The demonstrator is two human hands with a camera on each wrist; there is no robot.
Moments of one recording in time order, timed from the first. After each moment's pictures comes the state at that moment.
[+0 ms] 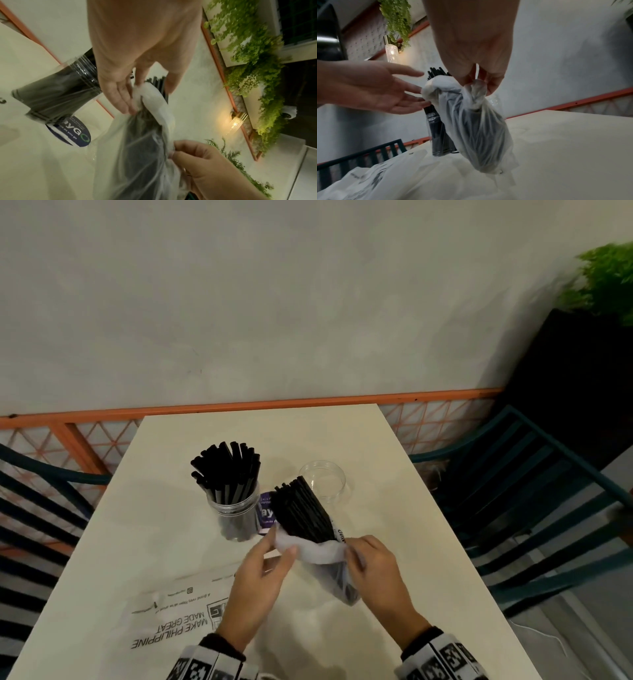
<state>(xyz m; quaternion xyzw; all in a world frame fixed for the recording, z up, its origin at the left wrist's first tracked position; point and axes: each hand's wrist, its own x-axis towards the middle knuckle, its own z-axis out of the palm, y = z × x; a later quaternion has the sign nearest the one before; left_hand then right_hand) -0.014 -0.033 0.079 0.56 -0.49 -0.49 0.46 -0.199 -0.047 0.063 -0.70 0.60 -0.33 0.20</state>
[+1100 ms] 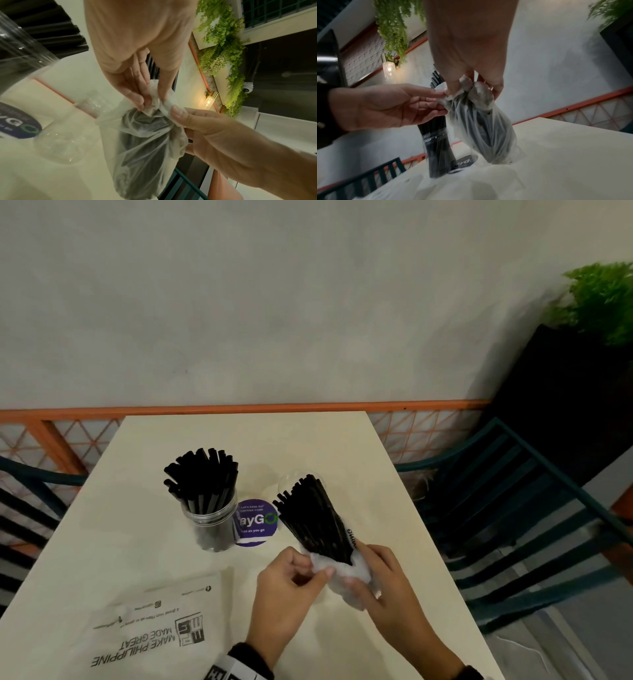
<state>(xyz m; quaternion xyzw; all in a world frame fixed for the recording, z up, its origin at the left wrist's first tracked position) -0.083 -0.037 0.089 0.58 -0.49 -0.44 0.48 -0.251 -0.029 0.092 -0.70 0.56 -0.32 0.30</state>
